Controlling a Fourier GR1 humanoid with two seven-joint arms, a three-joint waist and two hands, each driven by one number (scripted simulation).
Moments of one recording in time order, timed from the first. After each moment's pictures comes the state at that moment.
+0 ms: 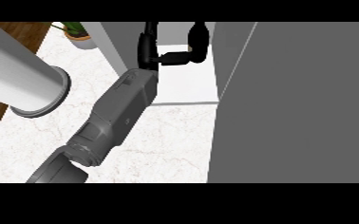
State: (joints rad) left arm -1.12 0.01 -0.26 -0.24 0.67 0.47 -0.66; right arm 0.26 -0.13 0.34 -2.51 -0.09 0.10 0.34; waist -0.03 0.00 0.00
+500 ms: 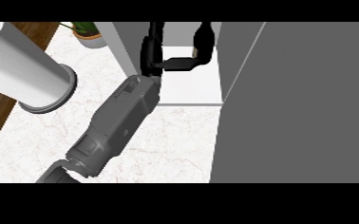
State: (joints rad) left arm -0.99 0.01 -0.29 -0.49 0.64 0.45 -0.62; right arm 0.27 -0.13 0.34 -2.51 -0.08 0.08 0.36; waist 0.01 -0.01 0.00
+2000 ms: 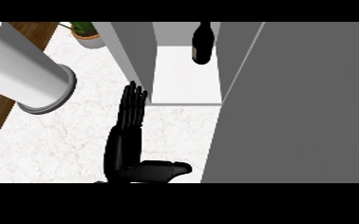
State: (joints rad) left arm -0.11 0.19 -0.63 -1.64 0.47 0.60 -0.45; right arm 0.31 -0.24 0.41 -2.51 -0.07 0.15 0.36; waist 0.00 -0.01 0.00
